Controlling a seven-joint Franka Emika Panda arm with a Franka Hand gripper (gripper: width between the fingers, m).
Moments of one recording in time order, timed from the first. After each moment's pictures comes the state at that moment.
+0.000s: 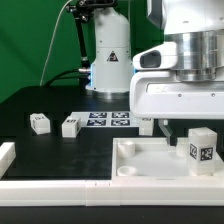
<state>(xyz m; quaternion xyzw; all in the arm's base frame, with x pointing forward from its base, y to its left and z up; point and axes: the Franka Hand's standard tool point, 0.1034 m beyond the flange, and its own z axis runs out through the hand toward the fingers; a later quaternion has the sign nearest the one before) 0.633 0.119 0.070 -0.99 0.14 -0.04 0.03</state>
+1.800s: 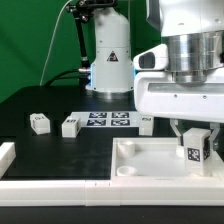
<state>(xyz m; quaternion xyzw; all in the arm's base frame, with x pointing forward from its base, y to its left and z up) 0.632 0.116 0.068 -0.88 0.46 -0.03 0.06</state>
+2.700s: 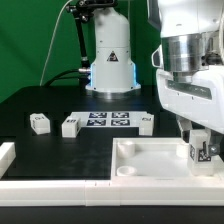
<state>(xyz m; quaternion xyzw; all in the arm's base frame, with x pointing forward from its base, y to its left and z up) 0.632 0.117 0.069 -0.80 0.59 -0.01 0.07</state>
